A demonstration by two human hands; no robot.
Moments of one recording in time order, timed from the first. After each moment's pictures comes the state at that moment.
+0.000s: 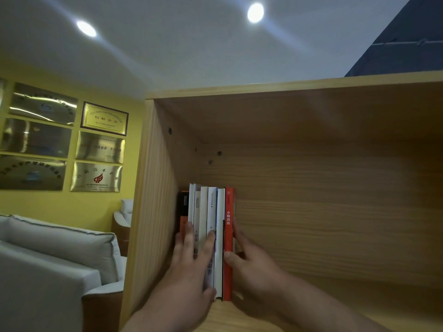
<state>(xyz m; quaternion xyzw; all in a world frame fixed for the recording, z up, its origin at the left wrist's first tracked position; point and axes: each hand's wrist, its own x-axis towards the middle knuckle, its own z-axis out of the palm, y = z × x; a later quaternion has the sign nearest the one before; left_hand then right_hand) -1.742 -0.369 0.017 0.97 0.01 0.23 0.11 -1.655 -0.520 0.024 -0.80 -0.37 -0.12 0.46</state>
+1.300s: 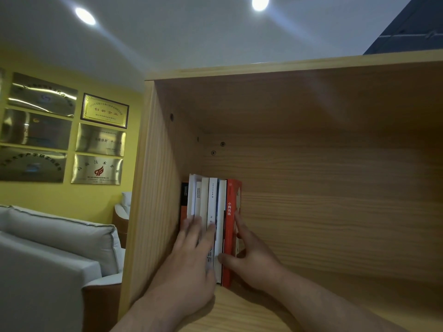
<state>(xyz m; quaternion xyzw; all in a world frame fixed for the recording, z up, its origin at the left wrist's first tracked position) -1.724 -0.356 0.009 0.94 -0.03 0.33 0.12 -1.637 -0.509 0.022 -0.84 -0.33 -0.12 0.41</state>
